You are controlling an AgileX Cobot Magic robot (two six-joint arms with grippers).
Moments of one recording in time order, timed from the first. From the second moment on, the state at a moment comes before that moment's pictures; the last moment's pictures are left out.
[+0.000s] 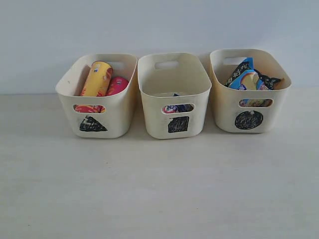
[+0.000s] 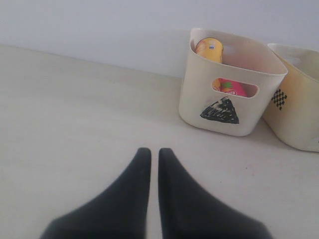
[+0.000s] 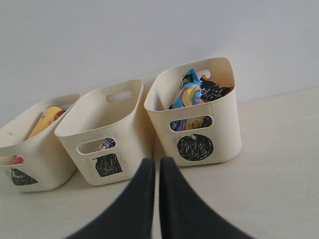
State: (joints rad) left arm 0.05 0.00 0.00 -0.16 0.29 0.00; right arm 0.13 0.18 -0.15 0.62 0.15 -0.31
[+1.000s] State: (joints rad) left arm 0.05 0.00 0.00 -0.16 0.29 0.00; right arm 0.05 0.01 0.00 0.45 0.25 -0.41
